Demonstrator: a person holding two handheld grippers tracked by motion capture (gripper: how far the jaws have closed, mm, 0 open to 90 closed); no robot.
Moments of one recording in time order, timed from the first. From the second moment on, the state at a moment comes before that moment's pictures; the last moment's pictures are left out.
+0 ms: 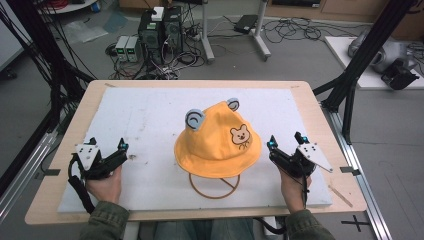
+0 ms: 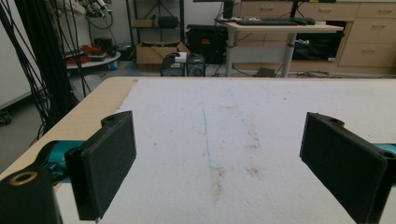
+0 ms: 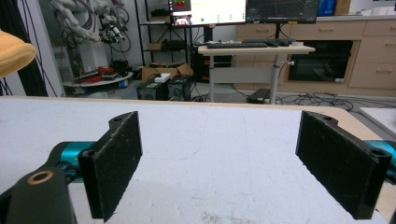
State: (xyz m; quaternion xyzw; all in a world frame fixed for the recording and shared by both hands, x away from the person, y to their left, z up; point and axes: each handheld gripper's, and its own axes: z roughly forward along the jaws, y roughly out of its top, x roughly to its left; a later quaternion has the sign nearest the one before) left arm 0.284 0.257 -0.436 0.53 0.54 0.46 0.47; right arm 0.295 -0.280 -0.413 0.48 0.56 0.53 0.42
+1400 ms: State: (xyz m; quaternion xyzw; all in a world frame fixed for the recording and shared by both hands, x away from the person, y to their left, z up) left arm 0.282 0.252 -0.431 0.53 0.53 0.46 0.47; right arm 0.295 -0.287 -0.419 0.49 0.55 0.54 0.41
